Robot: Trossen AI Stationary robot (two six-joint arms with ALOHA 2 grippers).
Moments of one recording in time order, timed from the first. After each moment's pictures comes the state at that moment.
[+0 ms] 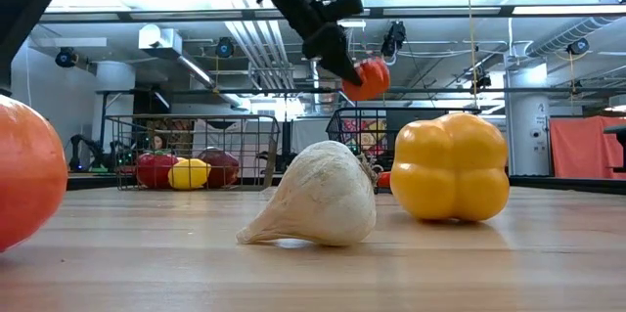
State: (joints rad) left arm 0.30 1.95 1.73 -0.55 -0.03 0.57; right arm 0.49 1.14 0.98 -0.42 0.37 0.19
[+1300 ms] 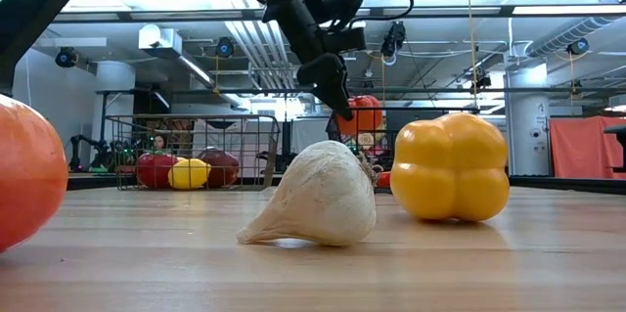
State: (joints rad) left arm 0.31 2.04 1.75 -0.66 -0.02 0.53; right arm 0.49 1.14 0.95 -0.42 0.37 0.21
